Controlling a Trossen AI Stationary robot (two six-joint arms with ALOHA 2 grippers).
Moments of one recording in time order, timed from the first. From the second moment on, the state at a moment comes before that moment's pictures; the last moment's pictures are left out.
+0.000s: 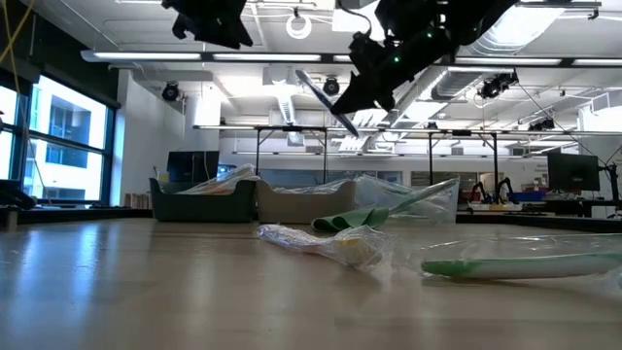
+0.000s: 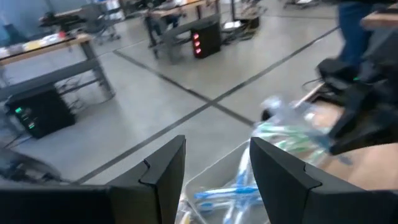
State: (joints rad) left arm 0.25 1.05 1.01 -0.16 -0.66 -0.01; right arm -0.41 1.52 1.05 0.01 -0.02 -0.03
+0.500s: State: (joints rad) left arm 0.38 1.06 1.01 -0.12 -0.66 0.09; right arm -0.44 1.61 1.08 0.18 -0.03 -0.10
